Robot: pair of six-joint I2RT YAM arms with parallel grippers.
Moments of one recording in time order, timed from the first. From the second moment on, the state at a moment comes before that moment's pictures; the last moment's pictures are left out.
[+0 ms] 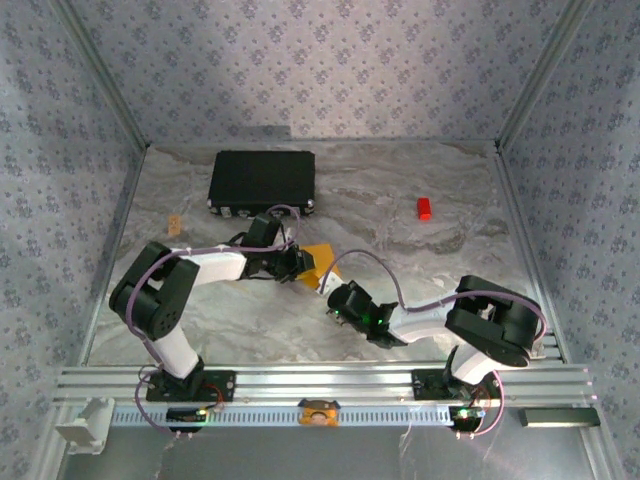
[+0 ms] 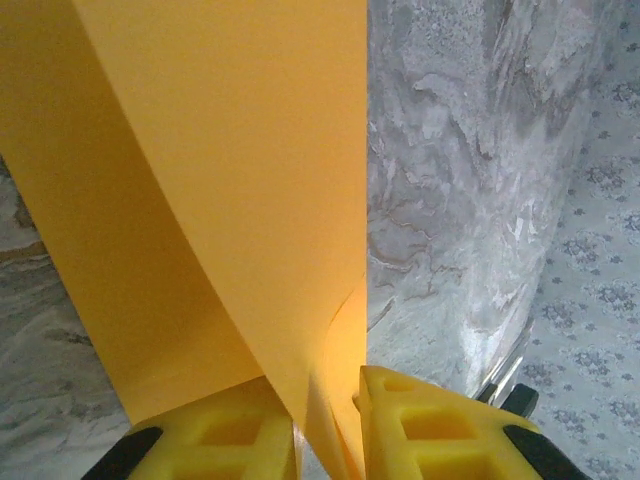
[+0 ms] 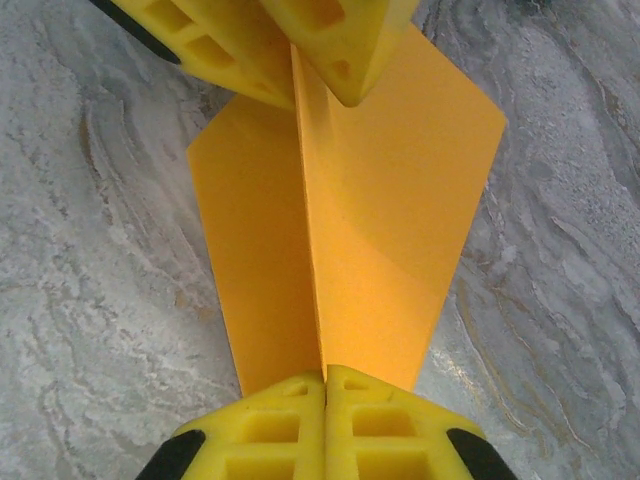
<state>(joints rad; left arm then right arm) -0.56 1.69 0.78 0.03 0.61 -0.96 1.11 1.57 0.48 0.35 0.48 0.01</state>
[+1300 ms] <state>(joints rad) -0.56 1.61 0.81 -0.06 0.50 -0.93 0.90 1.54 0.48 0.37 0.04 0.29</state>
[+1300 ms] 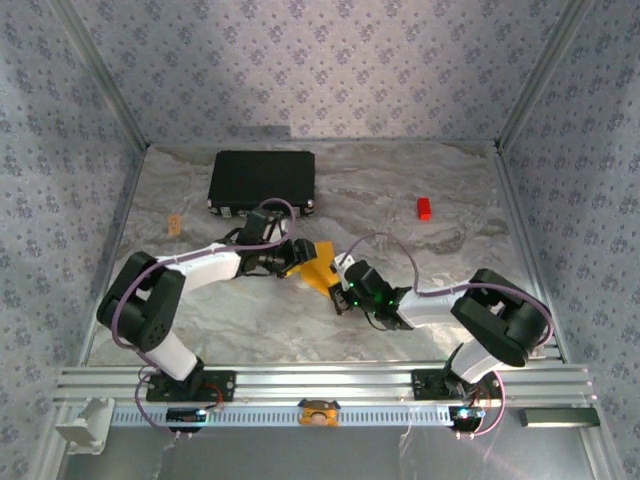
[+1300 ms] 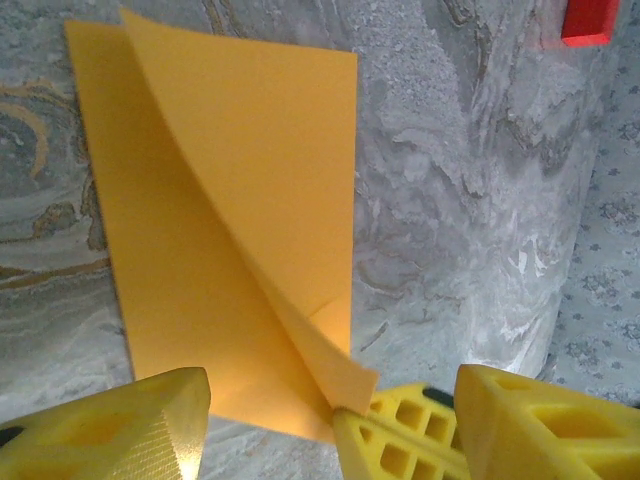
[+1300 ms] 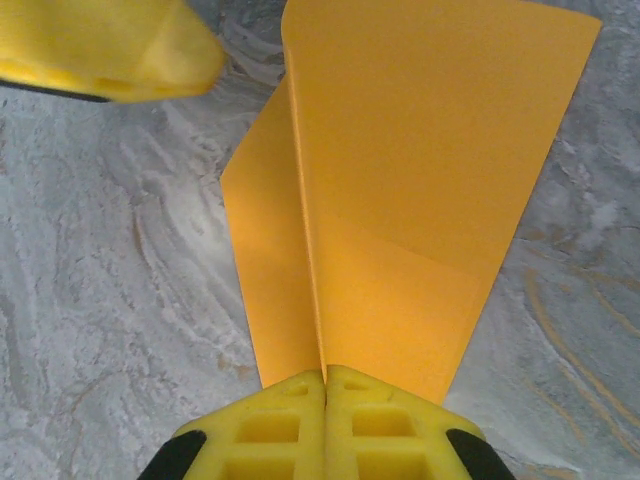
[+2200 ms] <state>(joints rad) -0.55 1.67 0.84 -0.14 0.49 -0.99 1.05 1.54 0.48 0.33 0.29 0.02</state>
